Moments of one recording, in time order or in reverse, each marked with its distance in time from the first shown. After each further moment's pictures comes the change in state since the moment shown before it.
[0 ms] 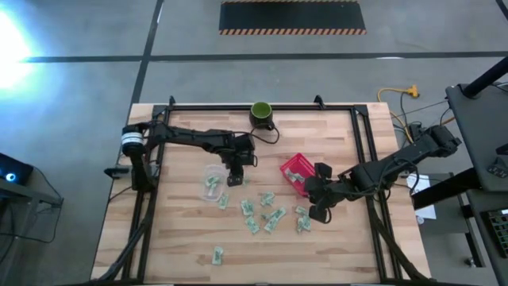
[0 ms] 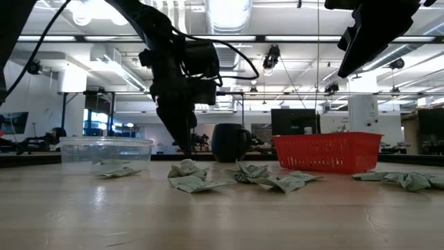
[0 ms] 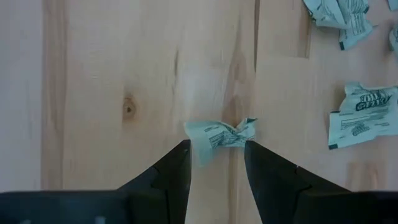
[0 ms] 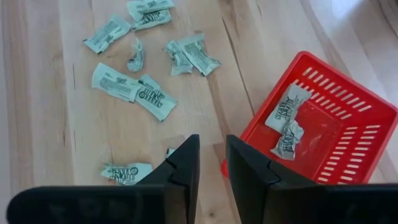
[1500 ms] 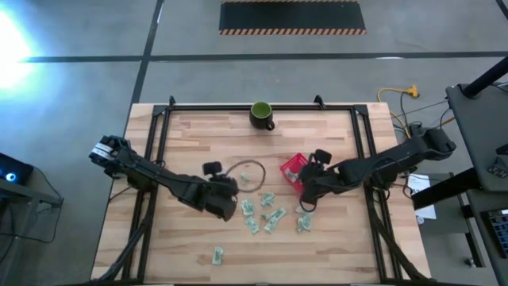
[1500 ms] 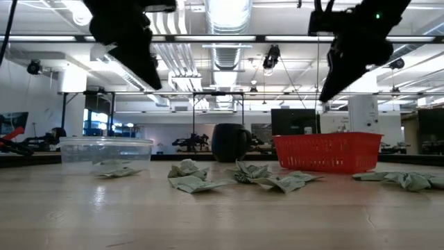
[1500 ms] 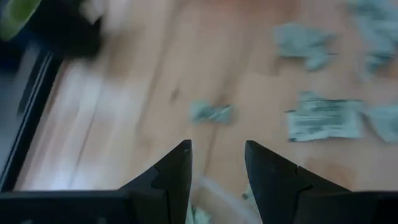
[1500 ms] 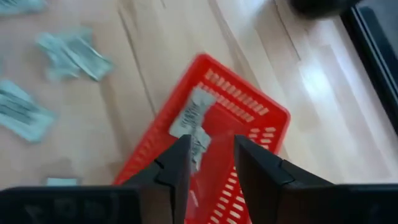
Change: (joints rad) left arm -0.615 -0.231 0.014 -0.207 -0.870 -0.556; right arm -0.134 0.079 -0.003 -0.058 0.196 -0.106
